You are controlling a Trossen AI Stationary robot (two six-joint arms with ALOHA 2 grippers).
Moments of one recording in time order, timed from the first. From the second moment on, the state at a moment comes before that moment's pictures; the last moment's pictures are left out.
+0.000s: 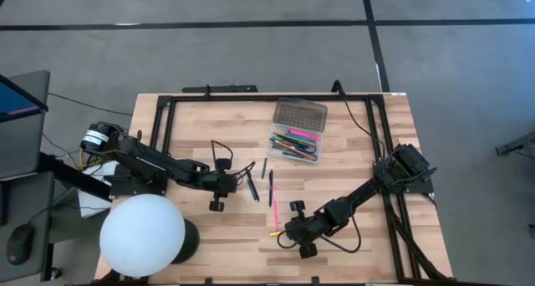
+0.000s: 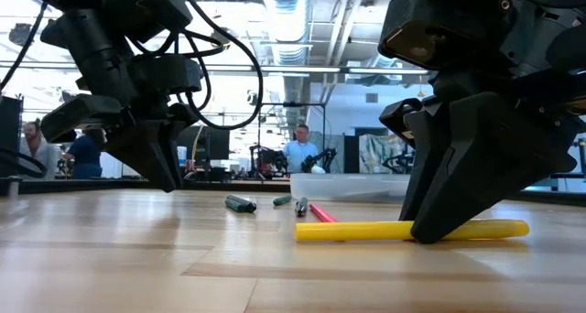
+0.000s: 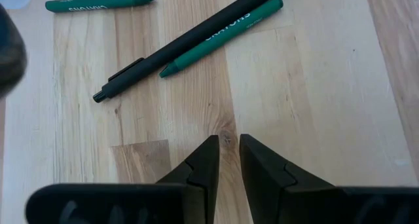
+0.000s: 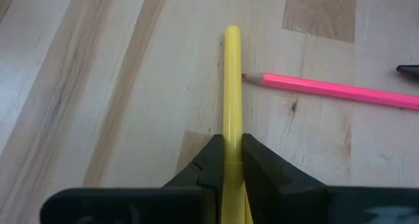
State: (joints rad) left arm -0.22 1.47 0.62 -0.17 -0.20 0.01; right arm 0.55 1.95 1.02 -0.11 0.21 0.23
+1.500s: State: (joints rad) left arm -0.22 1.47 0.62 -0.16 -0.20 0.01; right arm 0.55 1.95 1.02 -0.10 0.21 0.23
